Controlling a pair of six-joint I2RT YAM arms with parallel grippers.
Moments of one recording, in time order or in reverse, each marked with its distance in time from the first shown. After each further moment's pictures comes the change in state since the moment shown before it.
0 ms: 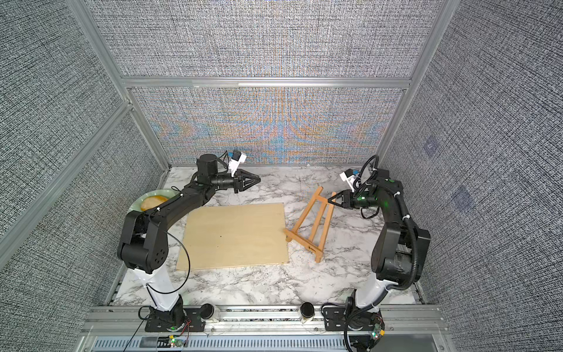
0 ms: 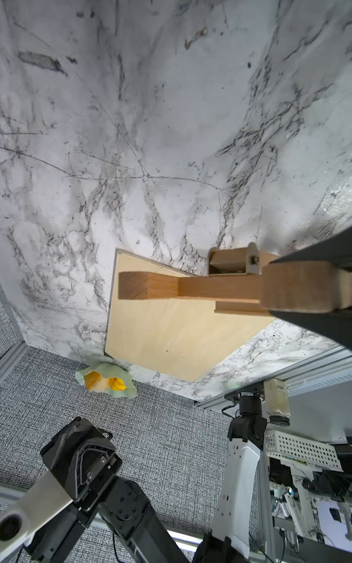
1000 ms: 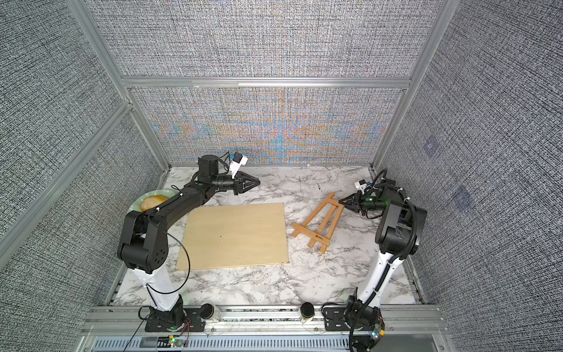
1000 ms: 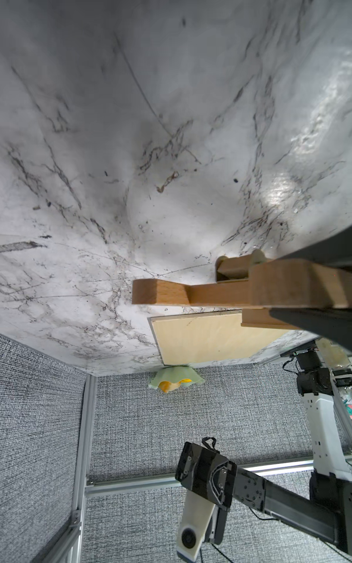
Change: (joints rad) left arm 0.000 0.000 0.017 -0.121 -0.025 0.078; right arm -0.142 0.362 0.082 0.181 -0.023 0.331
